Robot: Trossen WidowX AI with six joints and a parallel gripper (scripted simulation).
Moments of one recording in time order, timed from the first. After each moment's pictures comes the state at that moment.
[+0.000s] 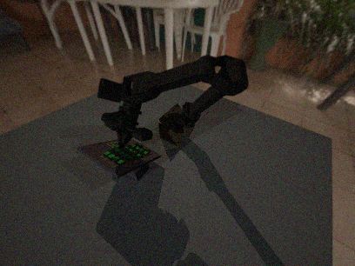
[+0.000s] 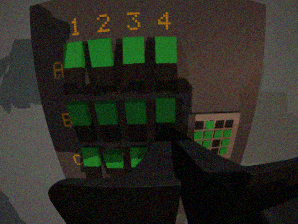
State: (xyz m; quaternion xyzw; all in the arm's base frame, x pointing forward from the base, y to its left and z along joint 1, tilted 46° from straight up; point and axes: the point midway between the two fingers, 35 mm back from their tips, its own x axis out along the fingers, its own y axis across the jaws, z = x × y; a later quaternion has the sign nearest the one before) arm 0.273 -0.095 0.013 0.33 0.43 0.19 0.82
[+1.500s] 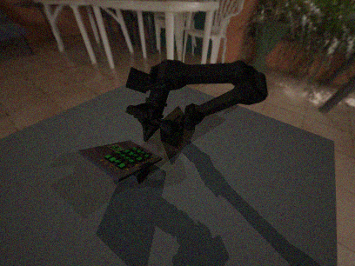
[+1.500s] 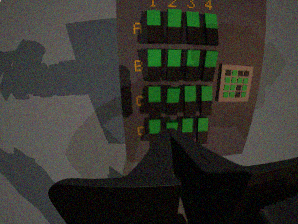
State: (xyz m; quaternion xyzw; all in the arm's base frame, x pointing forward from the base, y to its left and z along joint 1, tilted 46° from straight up) arm 0.208 -0.078 0.073 0.33 0.44 0.19 0.81
